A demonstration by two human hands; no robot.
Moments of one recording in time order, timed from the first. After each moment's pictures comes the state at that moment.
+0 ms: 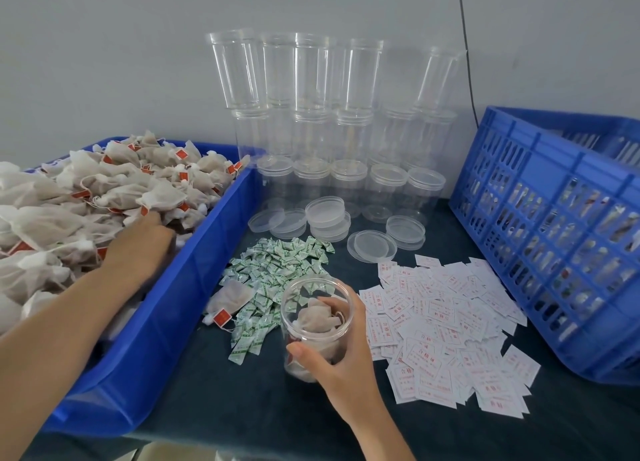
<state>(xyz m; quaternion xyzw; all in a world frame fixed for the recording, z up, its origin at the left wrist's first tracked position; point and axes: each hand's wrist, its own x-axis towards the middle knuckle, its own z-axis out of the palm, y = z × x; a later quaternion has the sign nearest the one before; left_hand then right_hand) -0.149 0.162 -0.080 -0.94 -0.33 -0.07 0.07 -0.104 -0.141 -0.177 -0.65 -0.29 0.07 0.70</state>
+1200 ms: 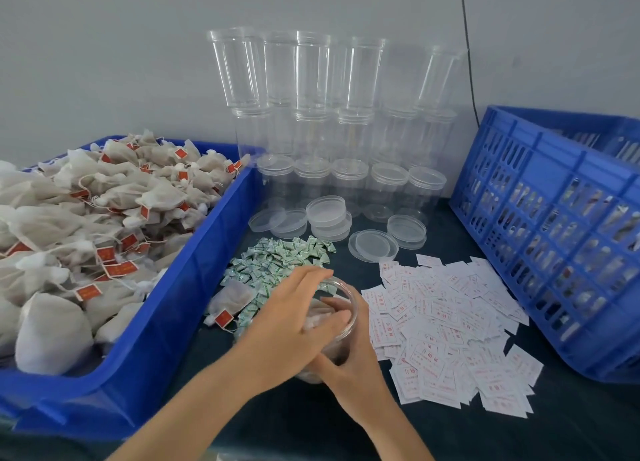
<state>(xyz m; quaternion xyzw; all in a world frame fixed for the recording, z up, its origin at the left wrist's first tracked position) -0.154 -0.023 -0.103 -0.92 -0.02 -0.13 -0.38 -0.100 -0.149 -0.170 -0.65 -0.33 0.13 0.67</state>
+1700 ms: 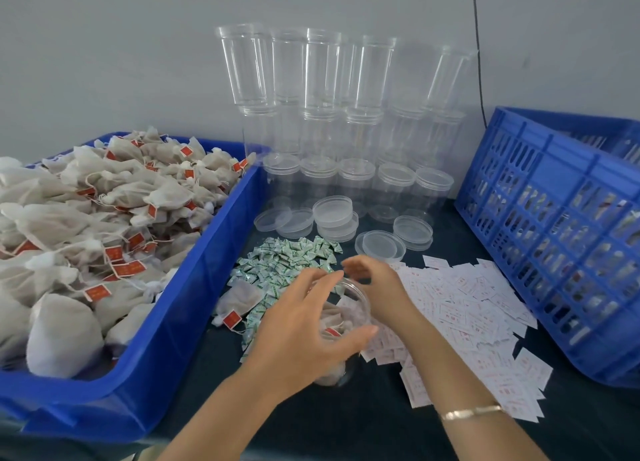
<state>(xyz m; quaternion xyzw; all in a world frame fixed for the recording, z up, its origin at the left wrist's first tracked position) -0.157 -0.029 -0.105 -0.92 -0.03 -0.22 -0.32 0.000 -0.128 -0.132 -0.85 -0.27 0.10 0.43</state>
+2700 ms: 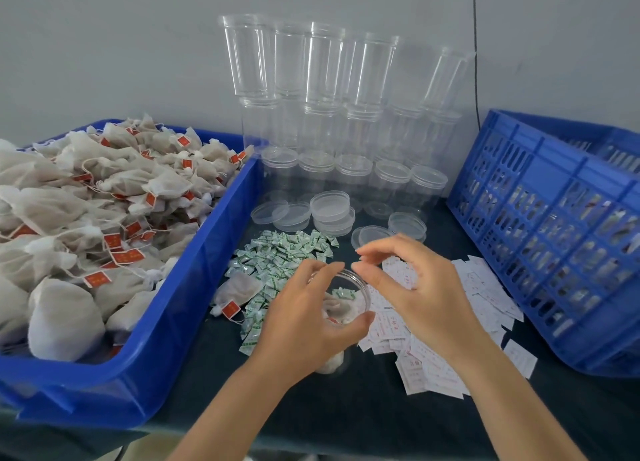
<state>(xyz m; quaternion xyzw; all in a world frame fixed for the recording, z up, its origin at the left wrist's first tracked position) -0.154 -0.034 -0.106 -0.90 -0.07 -0.22 -0.38 -0.074 -0.177 -0.059 -0.78 -0.40 -0.08 0.47</state>
